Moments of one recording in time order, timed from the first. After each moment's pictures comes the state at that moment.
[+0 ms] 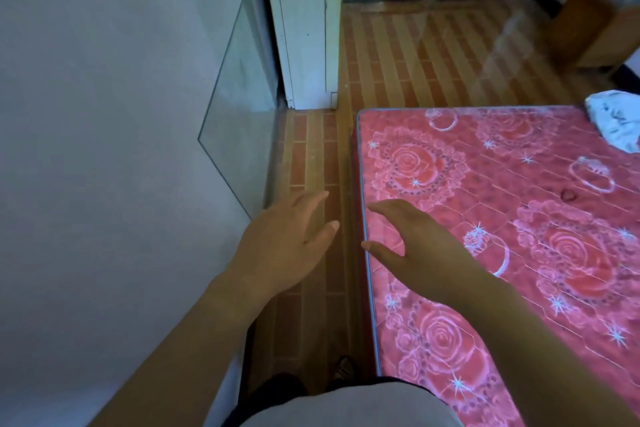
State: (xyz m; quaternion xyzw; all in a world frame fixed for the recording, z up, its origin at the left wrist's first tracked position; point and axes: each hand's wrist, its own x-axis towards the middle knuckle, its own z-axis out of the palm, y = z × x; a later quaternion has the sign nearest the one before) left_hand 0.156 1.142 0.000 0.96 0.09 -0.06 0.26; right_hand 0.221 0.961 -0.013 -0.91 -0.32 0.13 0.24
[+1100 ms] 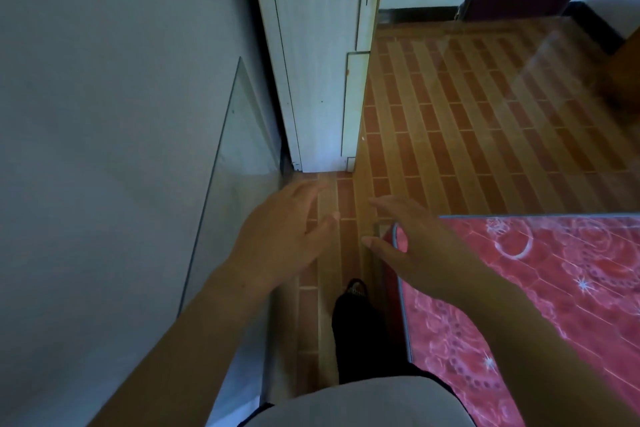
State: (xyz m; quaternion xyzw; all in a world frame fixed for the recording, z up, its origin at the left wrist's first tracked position) left_hand 0.688 1.430 -0.005 0.96 0.07 -0.03 0.28; right_hand 0.747 1.249 -0.016 -0.90 -0.31 0.14 0.28
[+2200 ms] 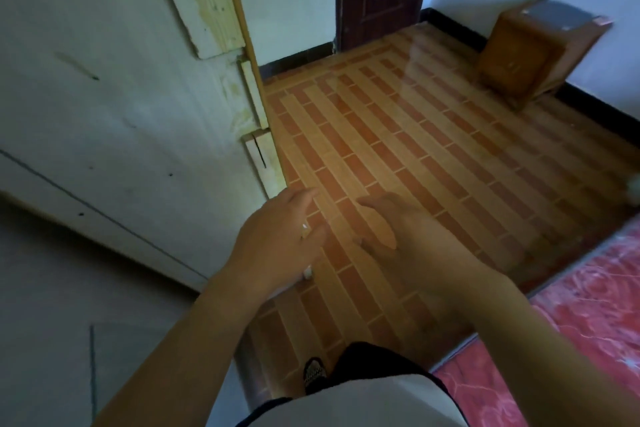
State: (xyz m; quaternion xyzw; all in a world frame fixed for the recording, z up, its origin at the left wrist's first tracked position) left_hand 1.255 1.517 -0.002 0.96 -0.15 -0.09 0.24; right_hand 1.226 1.328 0.001 -0.95 -0.11 0.06 0.29
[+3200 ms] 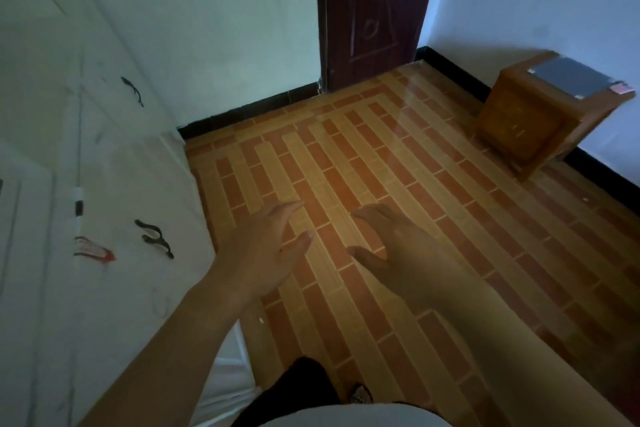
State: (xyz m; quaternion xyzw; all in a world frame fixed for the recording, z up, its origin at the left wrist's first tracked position) left_hand 1.660 1.314 0.004 0.95 -0.11 -0.11 0.26; right_hand 1.642 1.112 0.002 -0.96 -0.13 0.10 0.23
